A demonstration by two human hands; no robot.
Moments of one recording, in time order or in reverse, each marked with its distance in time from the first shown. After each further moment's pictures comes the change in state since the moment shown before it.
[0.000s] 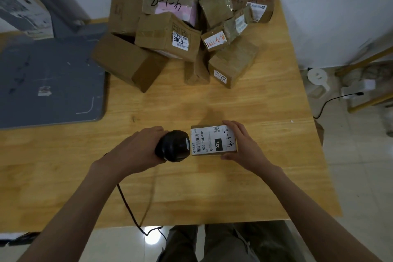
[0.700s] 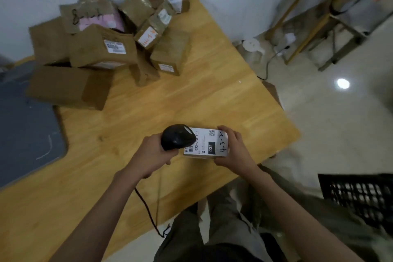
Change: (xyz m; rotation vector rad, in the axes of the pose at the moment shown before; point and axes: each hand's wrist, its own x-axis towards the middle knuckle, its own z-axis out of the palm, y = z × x) left_hand 0.002 0.040 0.057 -0.259 -0.060 0.073; right_hand -0.126 -0.015 0.054 0.306 0.330 0.380
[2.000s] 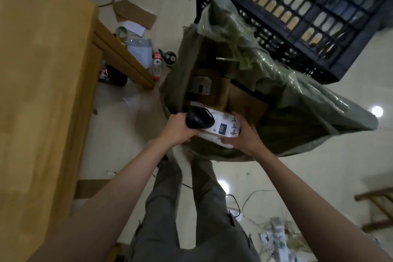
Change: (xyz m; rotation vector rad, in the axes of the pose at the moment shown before) left_hand -0.147 0.026 0.438 0.513 -0.729 0.445; right_hand -0.415 0.326 0.108 0.482 0.500 0.817
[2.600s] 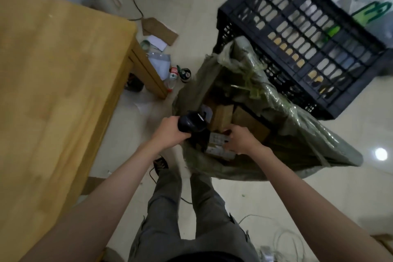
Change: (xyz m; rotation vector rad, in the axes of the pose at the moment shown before) left_hand -0.035 0.002 -0.052 -0.024 0.140 -0.062; right_hand 0.001 -0.086 -0.031 -0.422 -0.229 -0.102
